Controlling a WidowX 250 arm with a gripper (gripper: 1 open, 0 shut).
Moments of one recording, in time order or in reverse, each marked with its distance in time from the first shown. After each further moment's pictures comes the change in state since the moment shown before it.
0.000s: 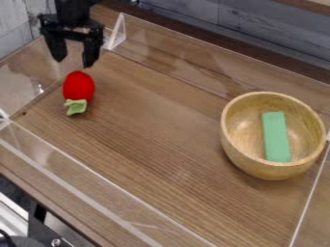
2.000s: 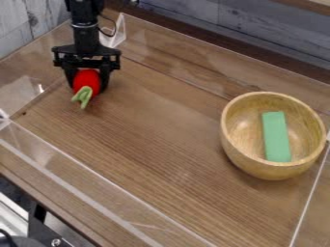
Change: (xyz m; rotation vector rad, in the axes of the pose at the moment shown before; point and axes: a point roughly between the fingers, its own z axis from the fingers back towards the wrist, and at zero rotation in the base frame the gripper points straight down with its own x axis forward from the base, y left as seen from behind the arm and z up) arm 0.000 -0.022 -0.041 0.008 0.052 0.253
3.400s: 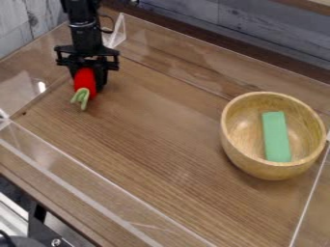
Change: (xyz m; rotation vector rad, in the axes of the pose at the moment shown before) arm -0.014 0.014 -0.001 -0.091 0.116 -0.157
